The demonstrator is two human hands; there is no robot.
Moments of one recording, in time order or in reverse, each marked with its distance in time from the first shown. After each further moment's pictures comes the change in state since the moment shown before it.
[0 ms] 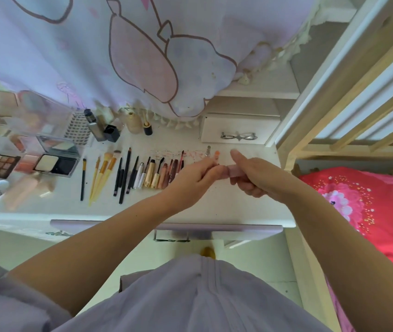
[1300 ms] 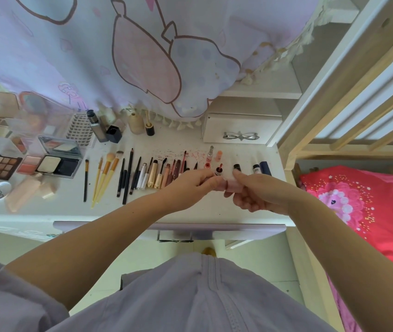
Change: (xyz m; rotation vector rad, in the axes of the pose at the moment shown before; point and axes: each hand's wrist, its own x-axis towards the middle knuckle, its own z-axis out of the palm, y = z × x) left_hand -0.006 -0.018 -0.013 0.027 -0.214 -0.128; right_hand 0.003 0.031 0.010 0.204 -0.175 0.130
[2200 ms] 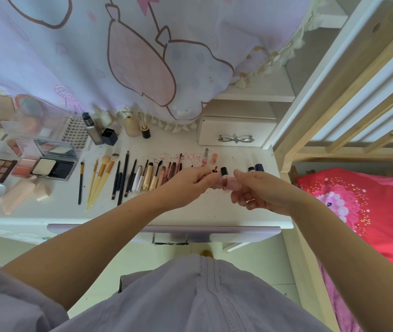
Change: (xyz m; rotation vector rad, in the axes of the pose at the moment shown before) left_hand 0.008 0.009 0.000 0.032 0.007 0.018; right_hand -0.009 0.002 -0.013 0.039 0.018 -0.123
